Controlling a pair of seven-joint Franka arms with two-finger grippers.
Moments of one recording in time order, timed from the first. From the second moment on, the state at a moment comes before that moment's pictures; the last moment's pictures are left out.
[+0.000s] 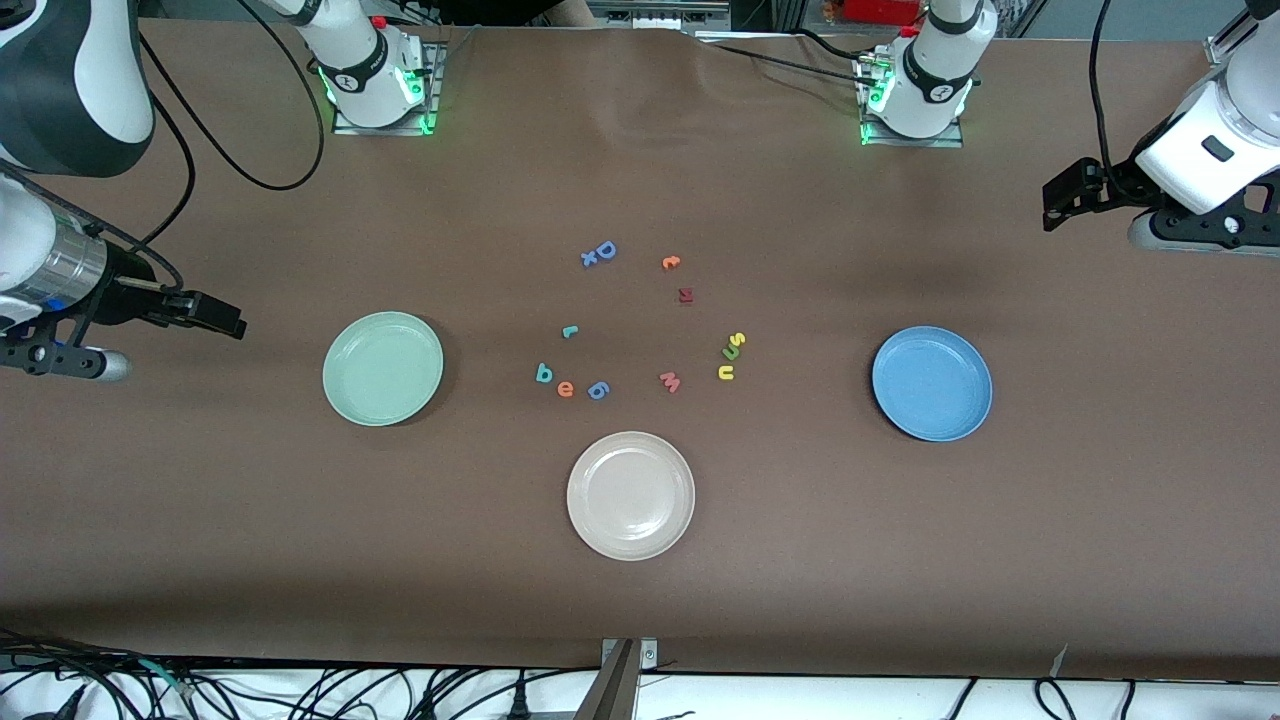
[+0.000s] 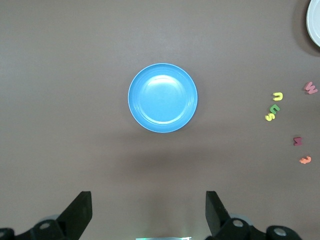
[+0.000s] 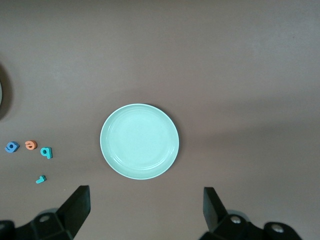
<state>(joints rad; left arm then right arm) -0.02 -0.03 -0.07 -1.63 0.02 1.50 -0.02 0.27 0.22 -0.26 -1.54 0.10 1.70 0.15</state>
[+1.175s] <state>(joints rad) -0.02 -0.03 -0.07 -1.63 0.02 1.50 -0.02 0.26 0.22 -0.26 -1.54 0.10 1.72 0.15</state>
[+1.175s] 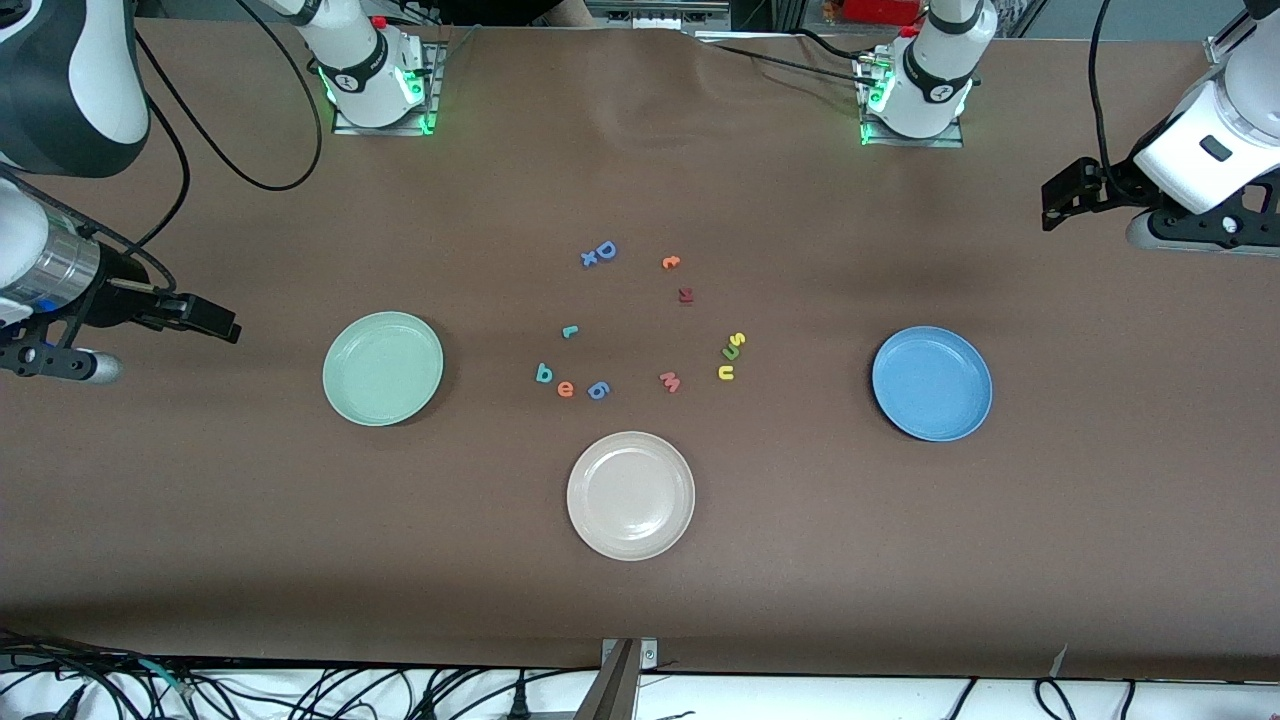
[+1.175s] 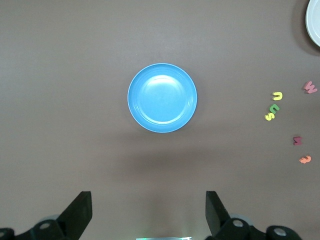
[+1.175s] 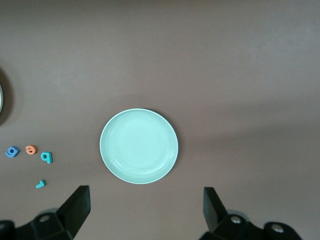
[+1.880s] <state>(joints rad) -0.02 -0.03 -0.07 -1.63 0.02 1.50 -0.02 0.26 0.22 -0.26 -1.54 0.10 1.72 0.15</state>
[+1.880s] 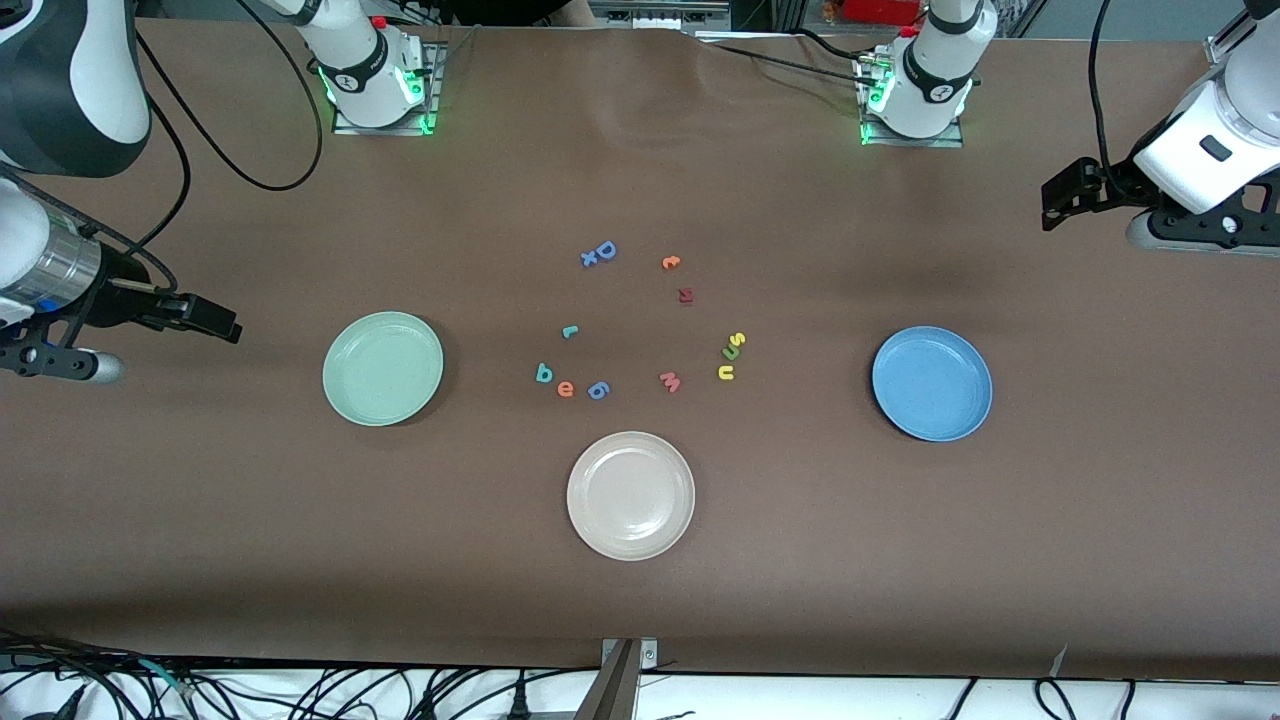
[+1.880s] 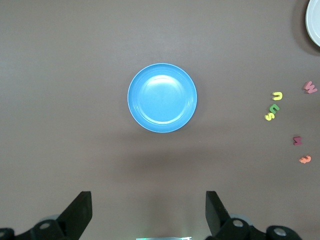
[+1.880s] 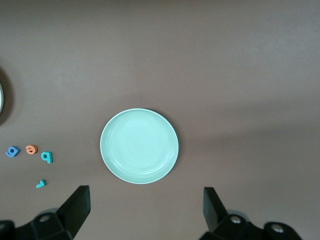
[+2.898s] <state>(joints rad) -0.02 -0.03 -0.07 -1.63 0.02 1.49 -0.02 0.26 0.27 -0.26 -1.54 0.10 1.71 0.15</state>
